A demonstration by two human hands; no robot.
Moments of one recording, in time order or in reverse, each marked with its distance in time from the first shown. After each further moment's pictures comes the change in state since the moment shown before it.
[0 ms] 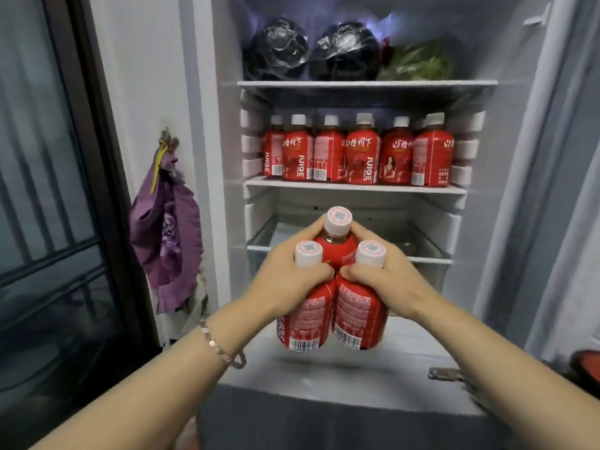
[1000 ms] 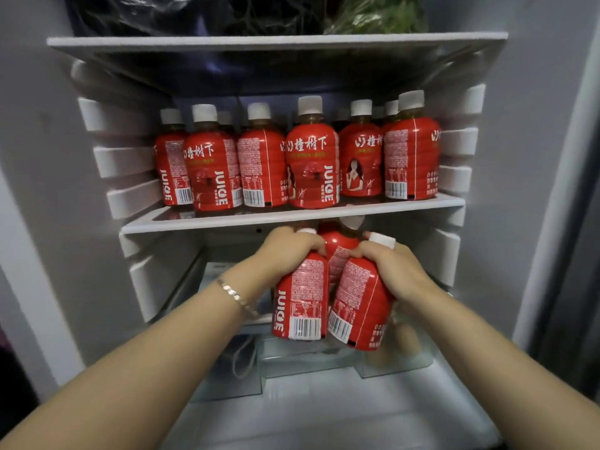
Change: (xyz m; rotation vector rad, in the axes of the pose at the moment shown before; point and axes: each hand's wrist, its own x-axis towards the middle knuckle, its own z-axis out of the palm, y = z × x) left_hand 0.245 -0.077 0.035 0.071 -0.166 -0.388; right_hand 0.131 0.100 -0.082 0.123 0.536 0.524
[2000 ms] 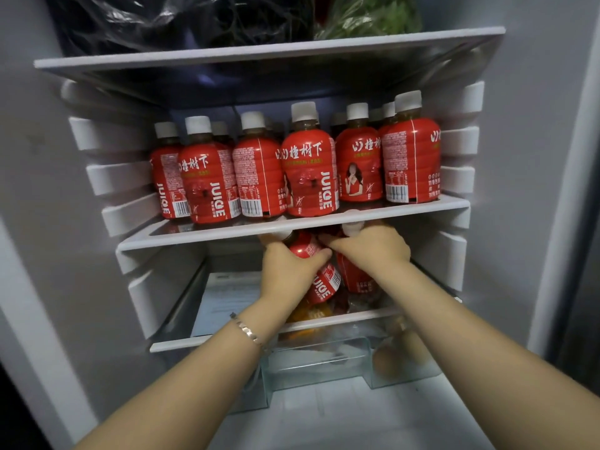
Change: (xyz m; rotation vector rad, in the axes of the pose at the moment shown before) left_hand 0.010 -0.027 0.026 -0.110 0.401 0.248; right_hand 0.051 -0.016 0.024 -0.654 0.238 -0.144
